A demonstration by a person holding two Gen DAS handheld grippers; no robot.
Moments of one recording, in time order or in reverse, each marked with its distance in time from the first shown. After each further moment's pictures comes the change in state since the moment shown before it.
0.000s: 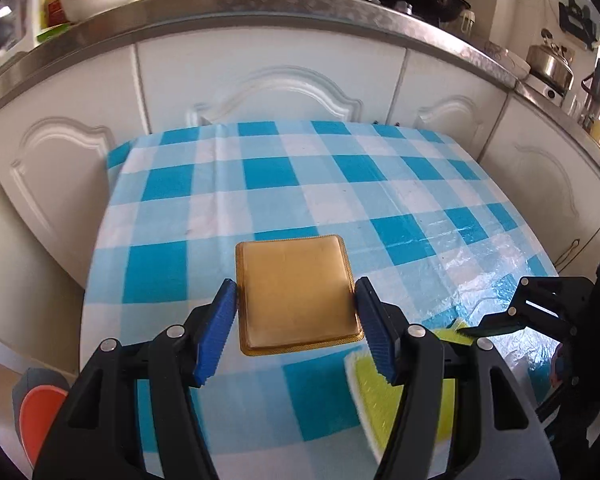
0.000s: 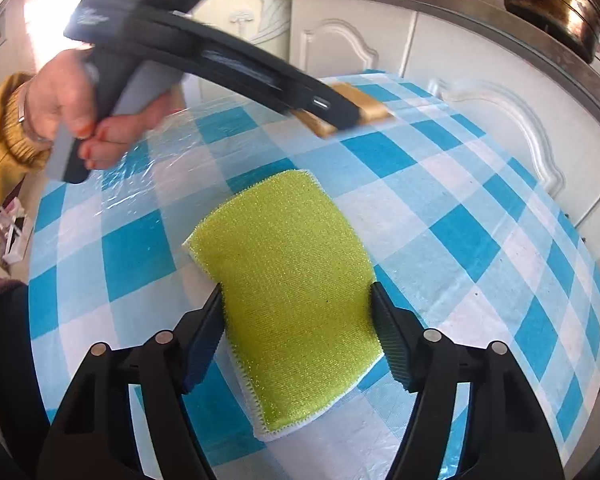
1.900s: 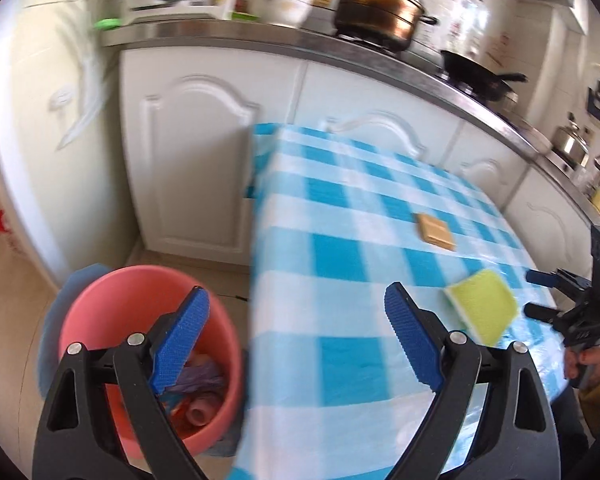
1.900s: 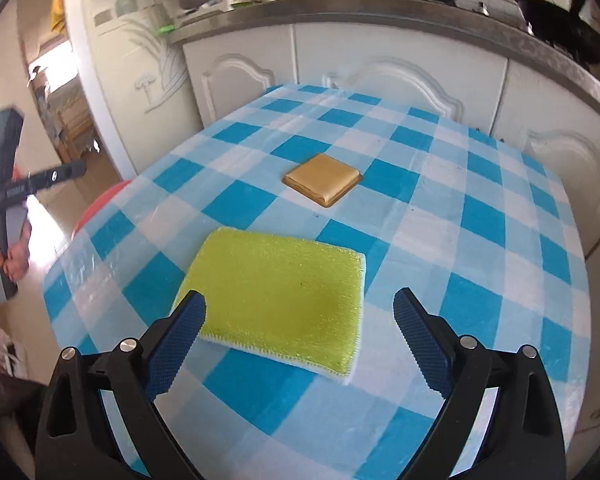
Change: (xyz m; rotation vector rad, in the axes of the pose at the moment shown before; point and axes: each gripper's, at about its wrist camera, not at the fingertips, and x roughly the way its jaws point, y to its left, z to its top) left arm -0.130 0.107 -0.113 -0.219 -0.135 0.037; right arm -0.037 0.015 -0.008 0.330 -0.080 -0.176
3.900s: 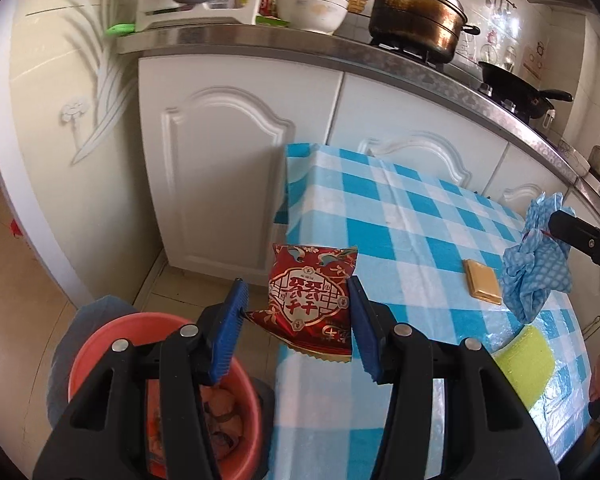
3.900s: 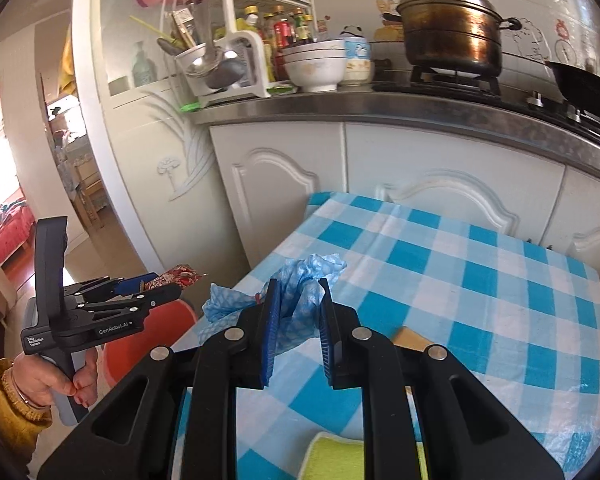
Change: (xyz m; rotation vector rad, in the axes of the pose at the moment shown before) left arm 0.033 0.023 0.037 -0.062 -0.047 0.160; right arm 0.009 0.056 0.128 0.067 -0.236 0.062
